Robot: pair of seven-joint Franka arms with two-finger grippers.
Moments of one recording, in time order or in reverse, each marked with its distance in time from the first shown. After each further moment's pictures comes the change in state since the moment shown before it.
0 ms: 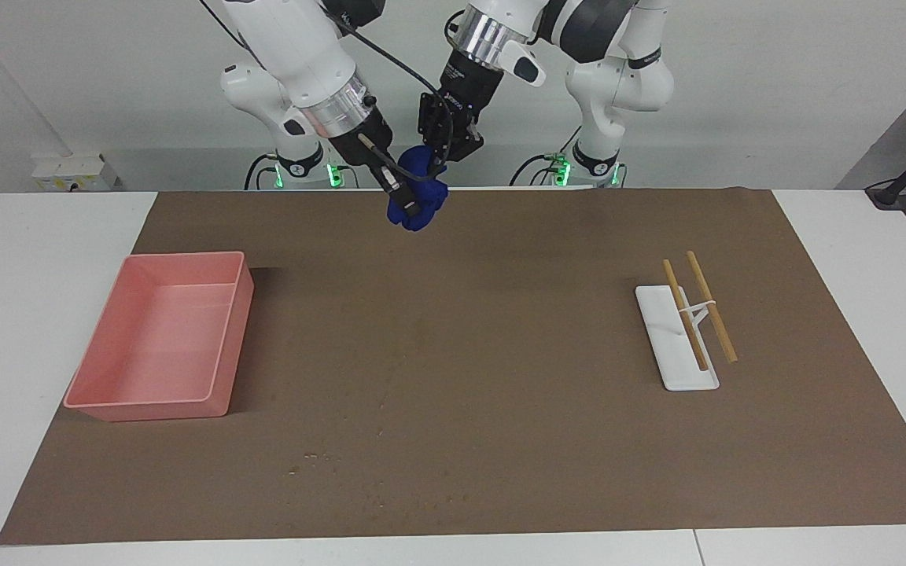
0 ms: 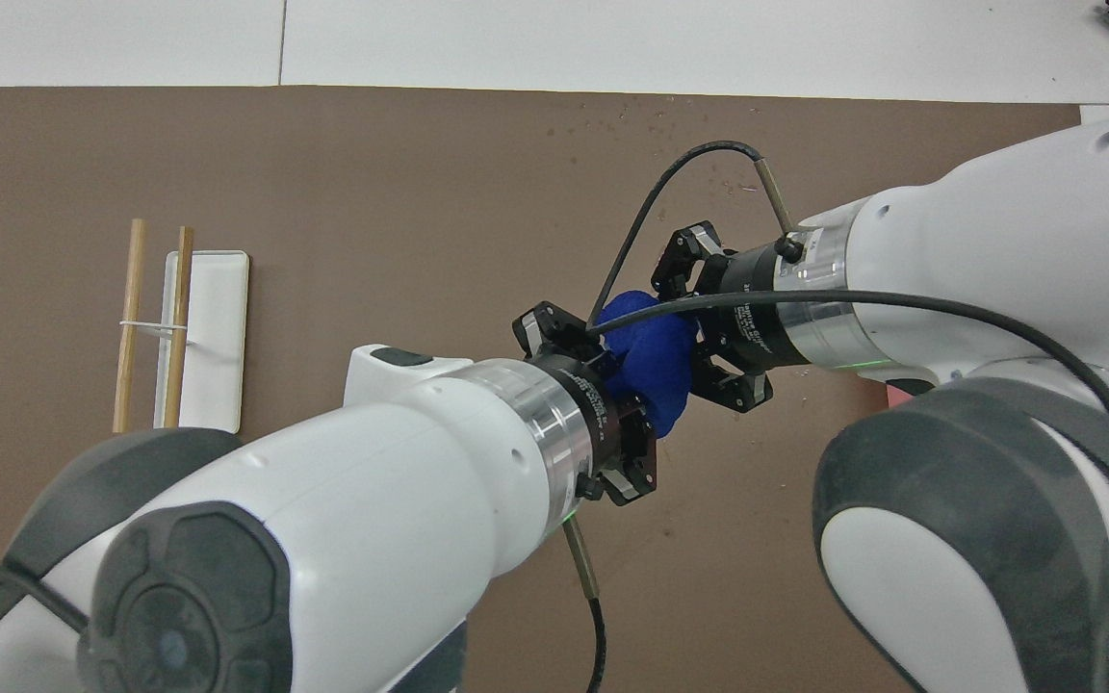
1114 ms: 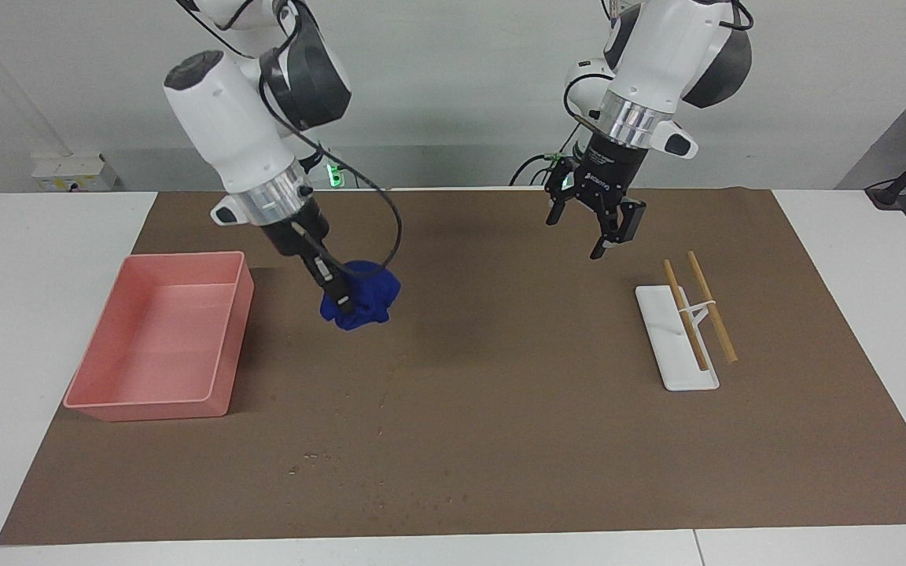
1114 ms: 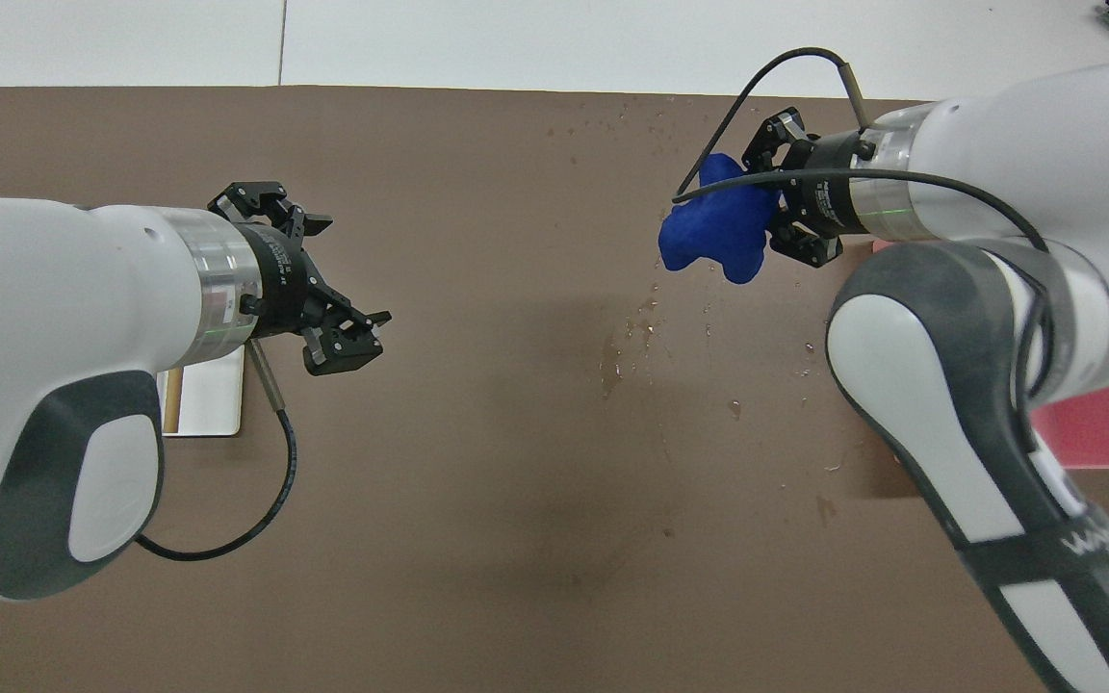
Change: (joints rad) left arm 0.369 -0.032 0.013 -0.126 0.001 -0.091 0.468; right arm -0.125 0.230 -0.021 0.015 -0.117 0.401 -0.307
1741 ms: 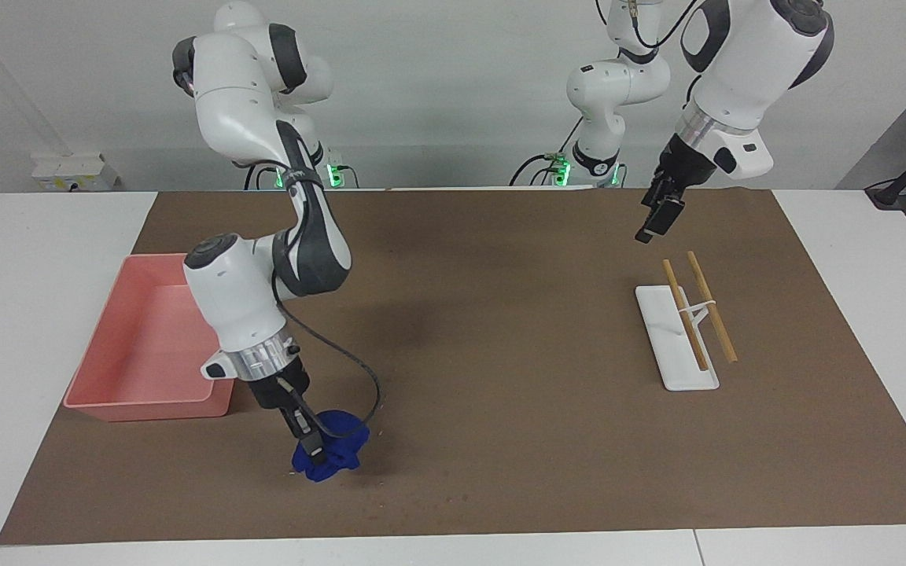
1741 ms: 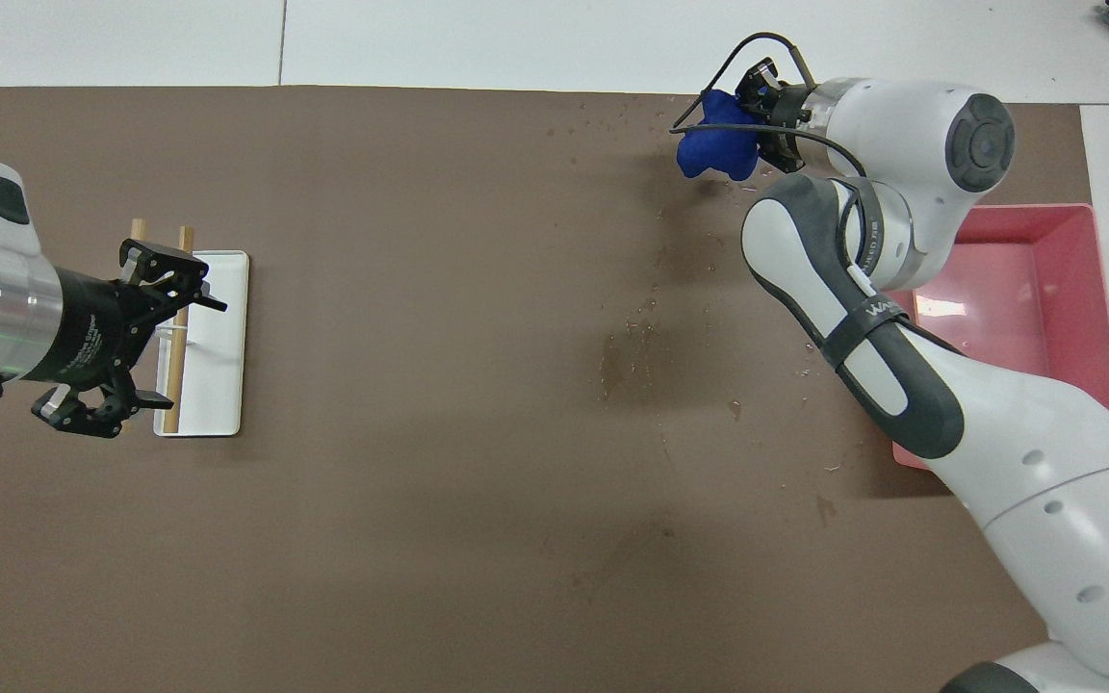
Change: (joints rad) left arm 0.215 -0.050 0.015 -0.003 -0.010 -0.373 1.164; right arm -0.049 0.461 -0.001 0.245 -0.018 0.405 -0.262
